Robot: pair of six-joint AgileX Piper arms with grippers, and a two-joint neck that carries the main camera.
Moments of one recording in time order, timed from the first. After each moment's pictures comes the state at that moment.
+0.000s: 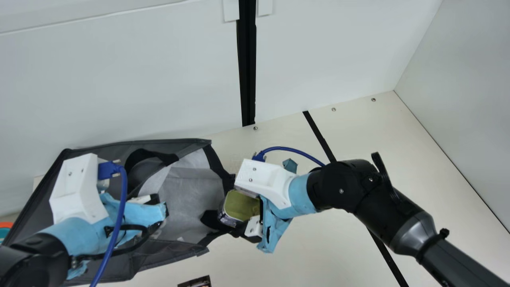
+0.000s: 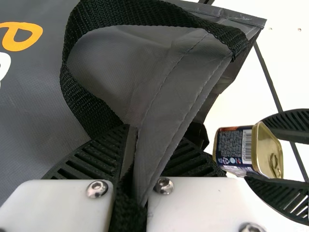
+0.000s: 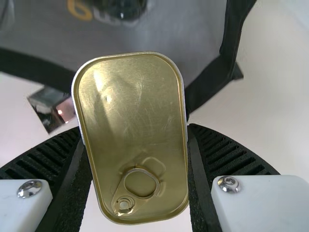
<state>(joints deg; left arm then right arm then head) -33.5 84.5 -77.7 -4.6 45.3 -22.3 16.1 81.8 -65.9 29.4 49.6 -53.2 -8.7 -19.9</state>
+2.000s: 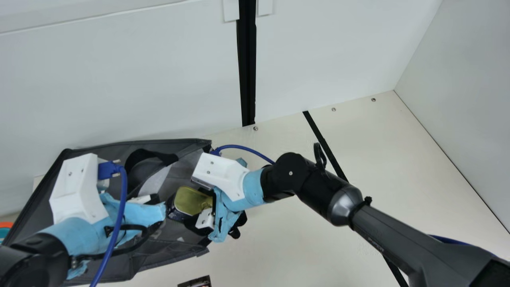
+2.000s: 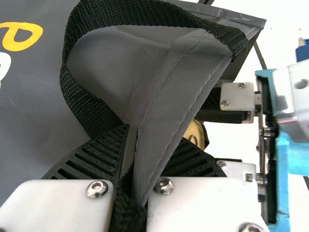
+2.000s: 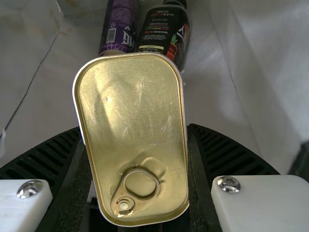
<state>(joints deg) -33.5 84.5 -77.7 -4.6 45.3 -22.3 21.7 97.3 -71.6 52.1 40.9 -69.8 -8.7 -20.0</state>
